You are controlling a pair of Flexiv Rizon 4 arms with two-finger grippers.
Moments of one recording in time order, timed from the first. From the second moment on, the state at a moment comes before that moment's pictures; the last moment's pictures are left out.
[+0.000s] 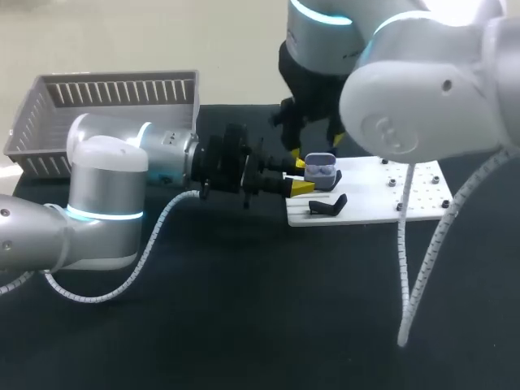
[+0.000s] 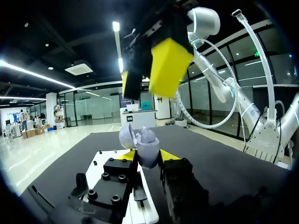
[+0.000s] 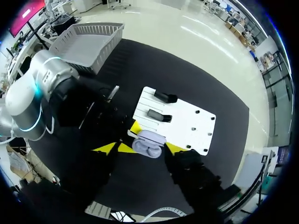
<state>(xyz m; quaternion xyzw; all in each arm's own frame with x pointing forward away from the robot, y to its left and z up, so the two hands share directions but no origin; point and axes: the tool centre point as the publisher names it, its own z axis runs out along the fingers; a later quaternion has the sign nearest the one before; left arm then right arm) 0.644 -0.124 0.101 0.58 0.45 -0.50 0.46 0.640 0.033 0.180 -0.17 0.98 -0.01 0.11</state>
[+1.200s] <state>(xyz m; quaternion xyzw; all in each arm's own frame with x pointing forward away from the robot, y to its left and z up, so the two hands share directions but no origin) 0.644 -0.124 0.101 0.58 0.45 -0.50 0.46 0.687 -0.018 0.139 -0.07 1.00 0.01 0.05</state>
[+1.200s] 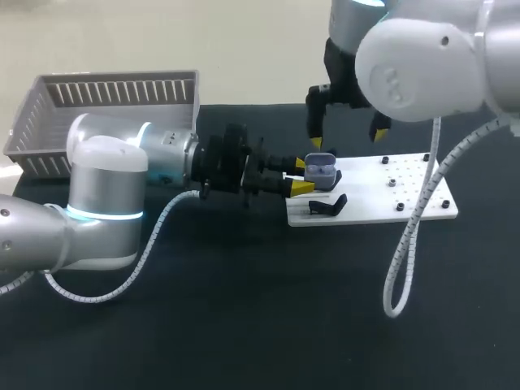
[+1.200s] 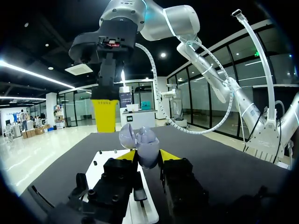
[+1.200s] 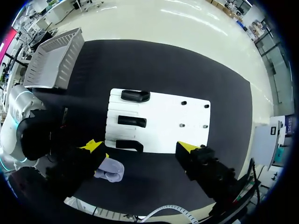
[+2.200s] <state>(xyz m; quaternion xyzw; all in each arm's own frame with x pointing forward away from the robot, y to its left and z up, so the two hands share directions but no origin) 0.644 -0.124 0.101 0.58 0.45 -0.50 0.46 0.647 -0.010 0.211 -0.13 0.98 0.03 0.12</state>
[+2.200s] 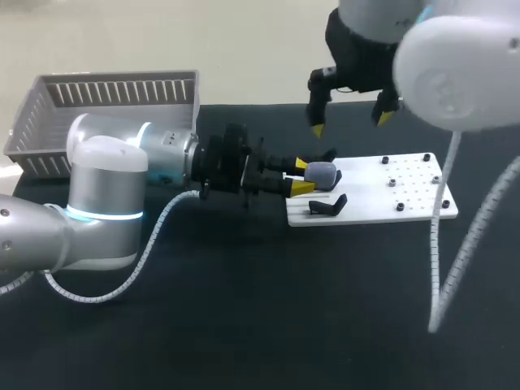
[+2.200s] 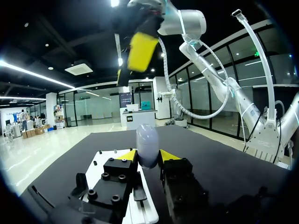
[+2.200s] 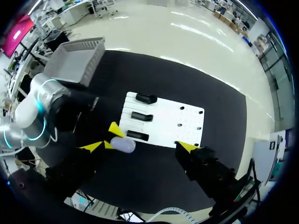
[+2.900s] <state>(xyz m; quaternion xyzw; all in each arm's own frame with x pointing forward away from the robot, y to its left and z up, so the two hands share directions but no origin) 0.671 -0.047 0.155 0.53 0.54 -0.40 0.52 0.608 -0.037 0.272 -0.19 0.95 0.12 0.22</state>
